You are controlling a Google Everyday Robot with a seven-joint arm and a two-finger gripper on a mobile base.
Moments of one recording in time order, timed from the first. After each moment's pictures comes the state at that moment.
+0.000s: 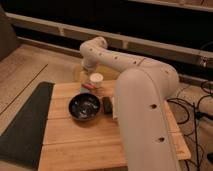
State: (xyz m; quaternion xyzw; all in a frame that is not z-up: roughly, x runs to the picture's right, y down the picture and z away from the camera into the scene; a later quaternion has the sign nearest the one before) arm -0.118 -0.080 0.886 -0.24 -0.06 0.27 0.93
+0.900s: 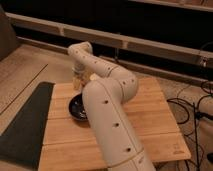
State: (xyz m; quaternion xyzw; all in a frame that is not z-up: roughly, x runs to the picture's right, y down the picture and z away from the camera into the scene) arm -0.164 -0.038 0.962 -0.34 -0.02 0.19 0.92
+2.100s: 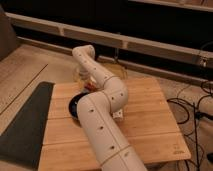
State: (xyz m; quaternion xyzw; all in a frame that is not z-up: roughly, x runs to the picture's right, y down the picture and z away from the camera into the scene) arm -0.134 -0.020 1.000 -0.38 0.03 0.22 0.90
